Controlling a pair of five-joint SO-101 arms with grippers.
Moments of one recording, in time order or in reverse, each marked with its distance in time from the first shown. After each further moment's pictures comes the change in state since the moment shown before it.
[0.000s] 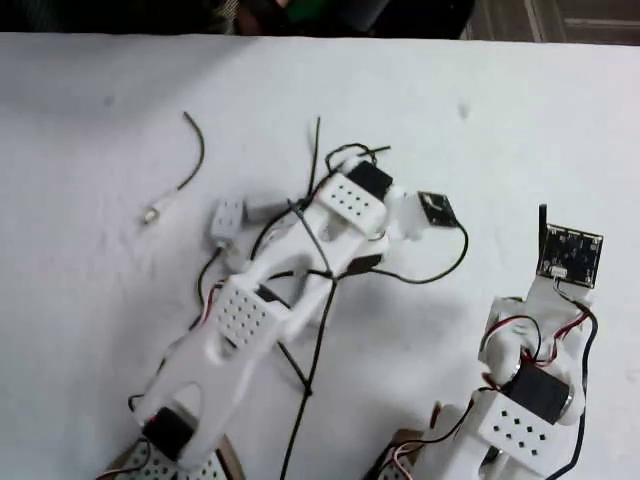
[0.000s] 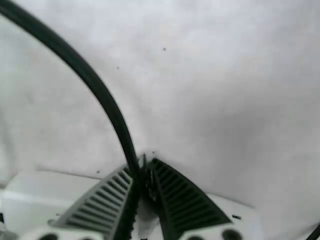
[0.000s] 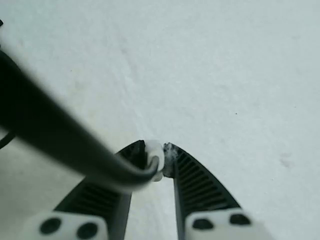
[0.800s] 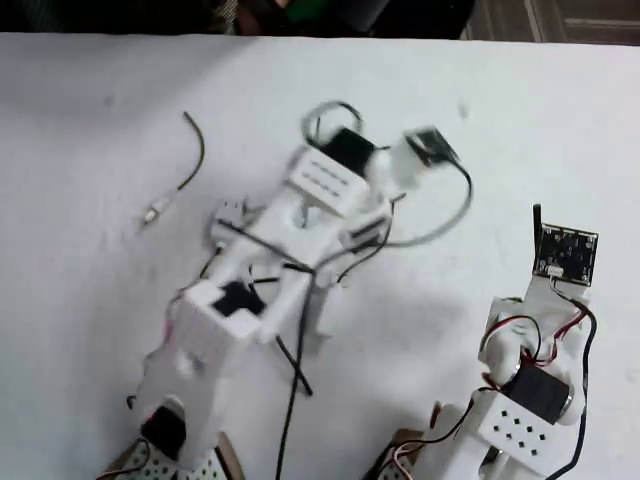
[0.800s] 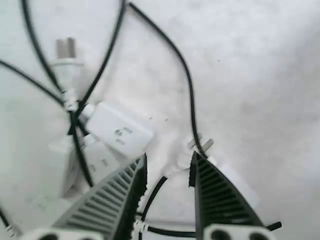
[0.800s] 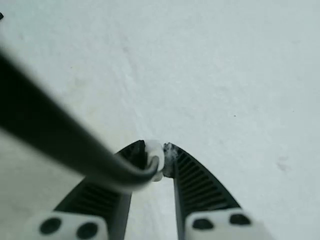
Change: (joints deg) left arm -3.4 -21.3 6.9 0.6 16.1; right arm 0.0 0.0 0.0 0.0 2.1
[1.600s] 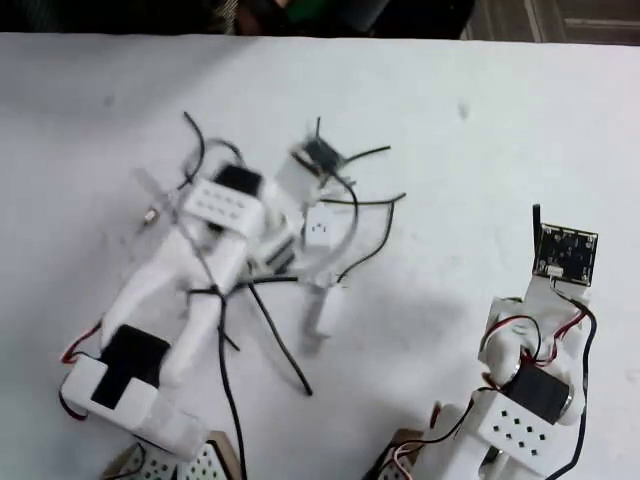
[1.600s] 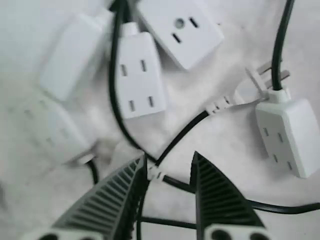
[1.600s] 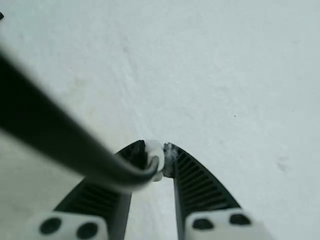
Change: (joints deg) left arm -13.4 -34.4 62.7 -27.3 0.1; right arm 0.0 0.0 0.0 0.0 0.0
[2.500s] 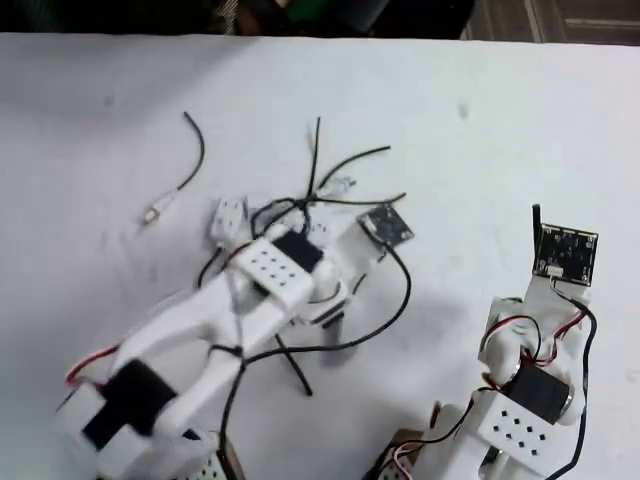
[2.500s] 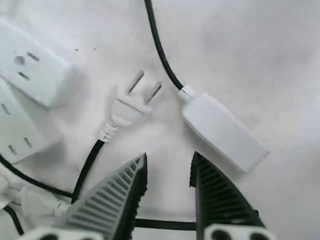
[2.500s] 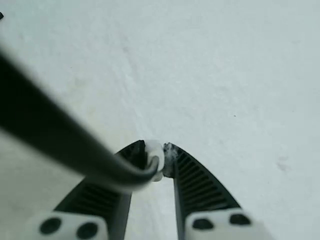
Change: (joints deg) left arm 18.4 -8.1 16.2 -11.8 6.5; right arm 0.0 0.0 0.0 0.0 0.0
